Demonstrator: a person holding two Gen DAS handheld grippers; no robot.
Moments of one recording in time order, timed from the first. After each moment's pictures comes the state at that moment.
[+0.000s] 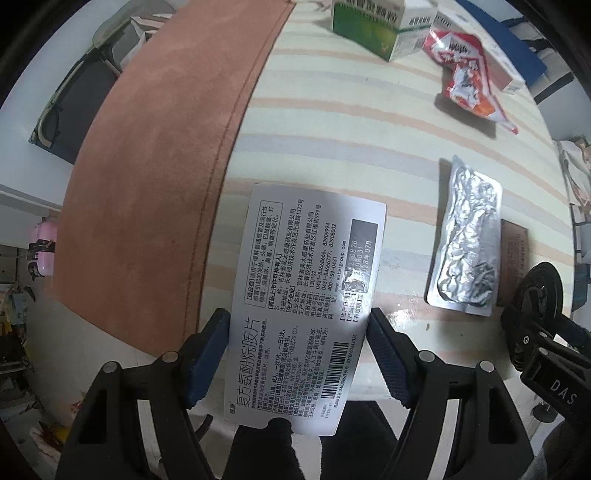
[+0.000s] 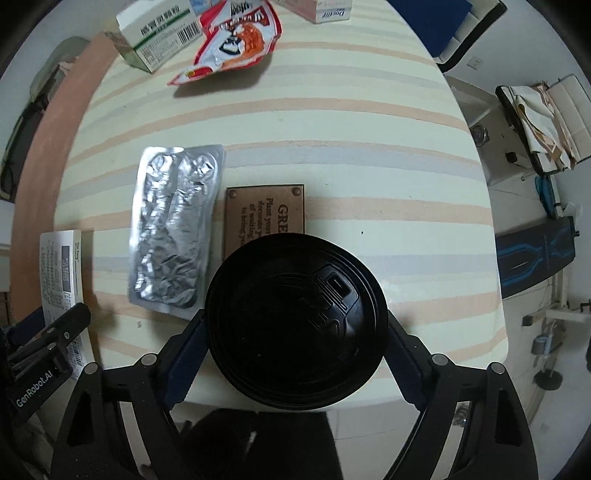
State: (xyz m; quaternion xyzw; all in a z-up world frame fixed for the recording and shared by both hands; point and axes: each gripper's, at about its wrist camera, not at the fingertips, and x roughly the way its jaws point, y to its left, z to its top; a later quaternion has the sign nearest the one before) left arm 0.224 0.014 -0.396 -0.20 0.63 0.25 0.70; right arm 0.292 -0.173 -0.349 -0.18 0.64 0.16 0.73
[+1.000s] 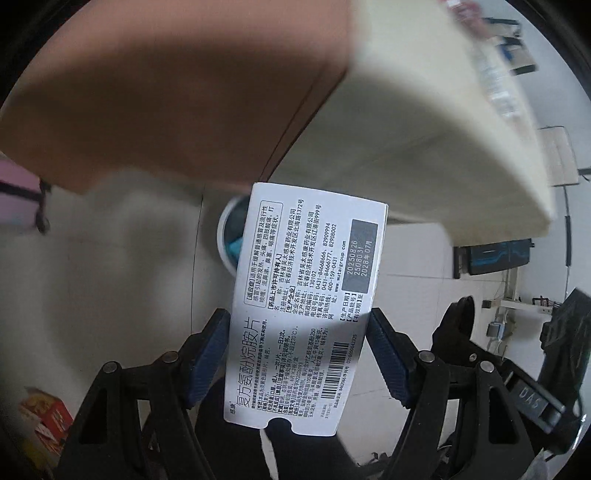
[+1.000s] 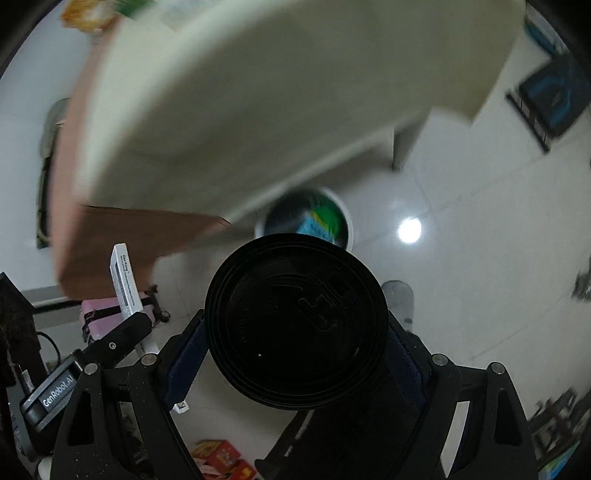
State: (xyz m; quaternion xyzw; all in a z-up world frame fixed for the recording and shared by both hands) left arm 0.034 0.032 -0.498 -0.32 0.64 0.12 0.68; right arm 0.059 -0.237 -0.457 0.06 0.71 0.13 0.69
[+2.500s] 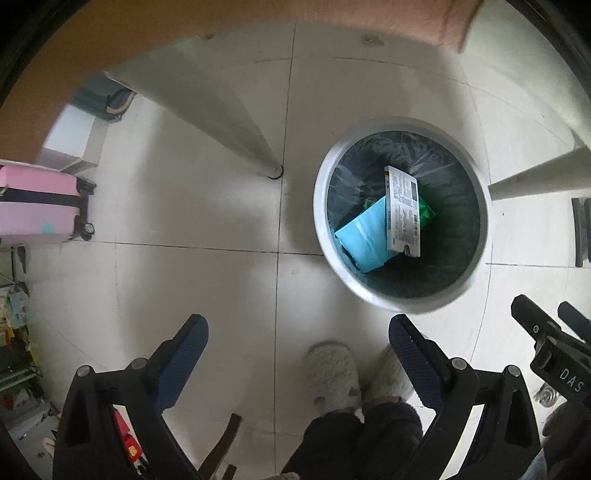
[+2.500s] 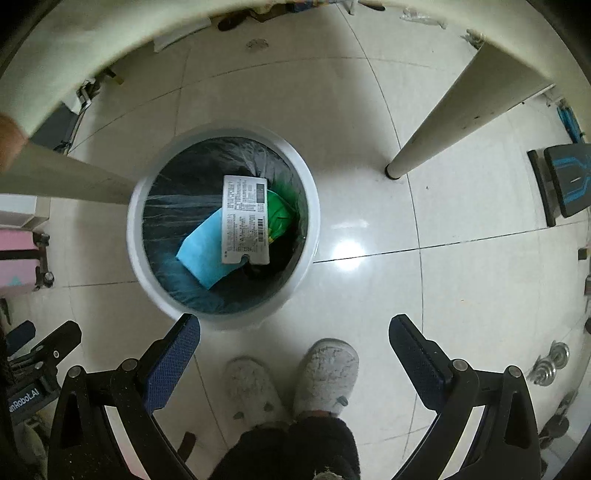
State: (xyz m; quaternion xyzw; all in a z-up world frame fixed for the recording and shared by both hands) left arm 0.012 0.043 -0.705 -0.17 0.70 0.23 0.66; right arm 0.072 -0.191 -0.724 -0.16 0.68 0.13 0.71
